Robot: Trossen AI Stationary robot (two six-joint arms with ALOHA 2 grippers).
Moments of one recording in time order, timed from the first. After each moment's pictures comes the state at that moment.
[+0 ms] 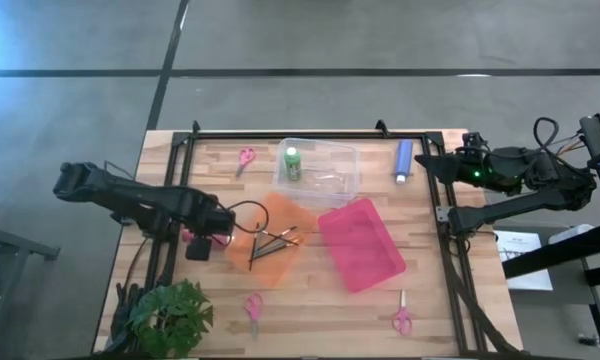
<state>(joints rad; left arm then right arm) -0.15 1.20 0.79 -1.20 -0.01 -0.10 0.13 0.59 1.07 -0.85 0.59 1.12</state>
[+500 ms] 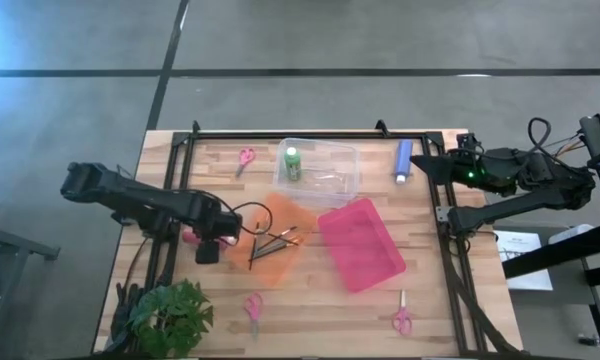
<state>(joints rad) -0.14 1.29 0.76 -1.10 0.03 -0.24 0.13 0.63 1.07 -0.82 0.60 1.11</state>
